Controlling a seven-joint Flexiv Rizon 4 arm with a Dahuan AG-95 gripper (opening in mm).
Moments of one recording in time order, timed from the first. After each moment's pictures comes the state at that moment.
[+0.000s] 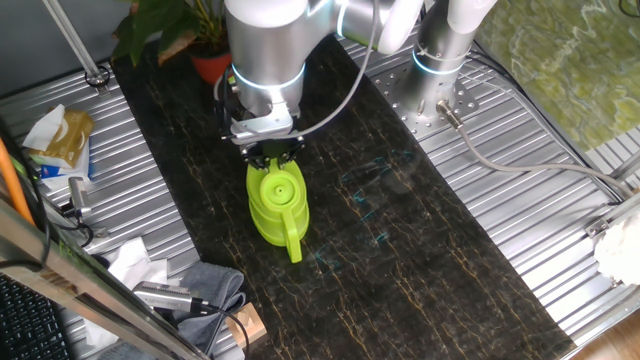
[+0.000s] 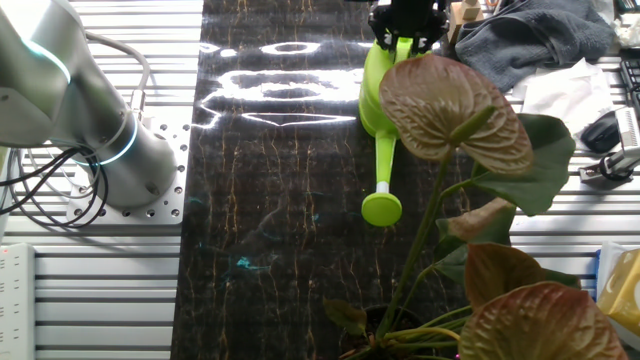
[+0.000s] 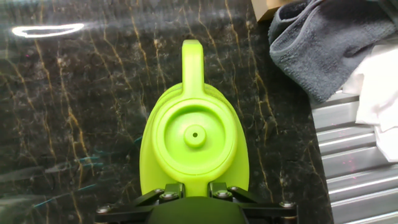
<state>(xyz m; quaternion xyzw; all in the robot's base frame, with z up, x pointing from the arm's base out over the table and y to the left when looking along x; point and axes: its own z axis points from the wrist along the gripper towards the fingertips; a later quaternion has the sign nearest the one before) 0.494 0.120 0.196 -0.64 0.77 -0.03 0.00</state>
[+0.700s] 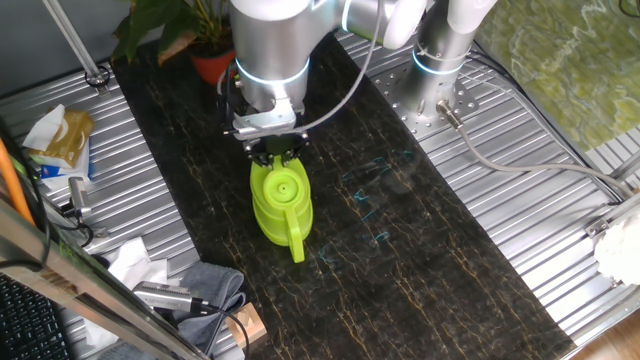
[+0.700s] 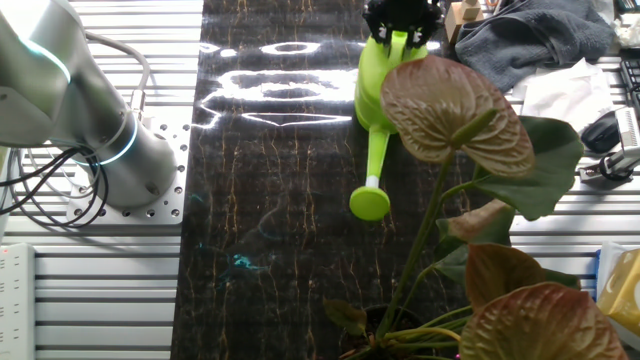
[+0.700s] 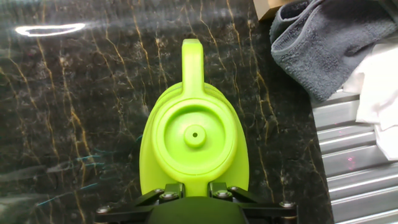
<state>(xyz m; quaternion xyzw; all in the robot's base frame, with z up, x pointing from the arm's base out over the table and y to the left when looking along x) 0.486 0.139 0.198 -0.63 0.78 -0.03 0.00</state>
